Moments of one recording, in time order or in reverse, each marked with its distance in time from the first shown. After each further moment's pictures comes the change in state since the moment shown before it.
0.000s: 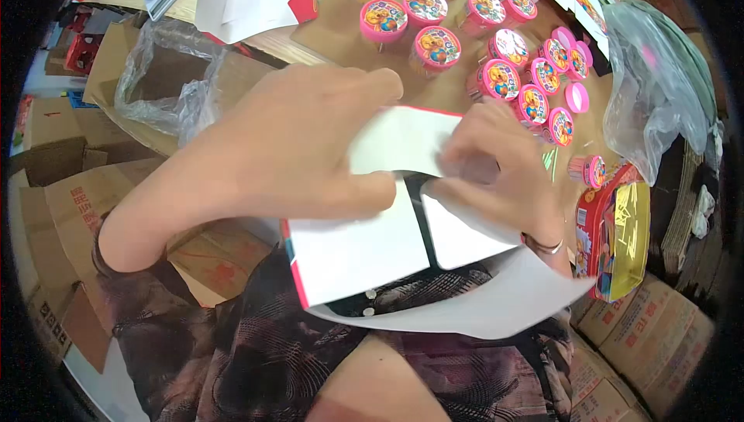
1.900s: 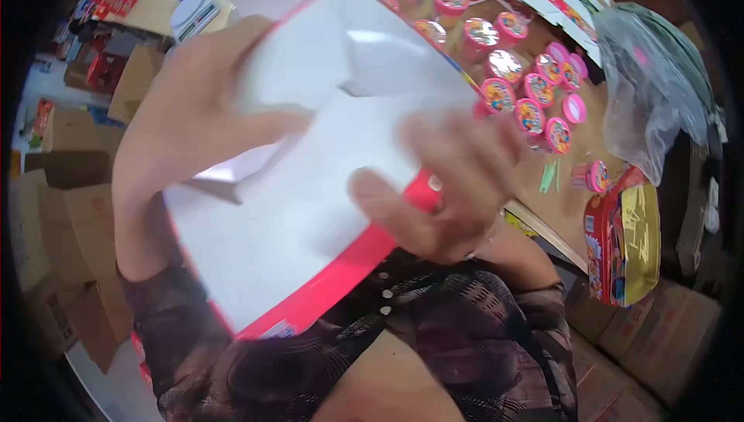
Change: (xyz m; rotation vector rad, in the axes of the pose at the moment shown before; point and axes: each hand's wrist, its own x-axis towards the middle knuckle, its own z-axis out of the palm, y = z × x) left_hand -0.051 -0.010 -0.061 0.056 0.281 -0.186; right_hand 0.026 -0.044 0.068 -0.703 0.813 -0.905
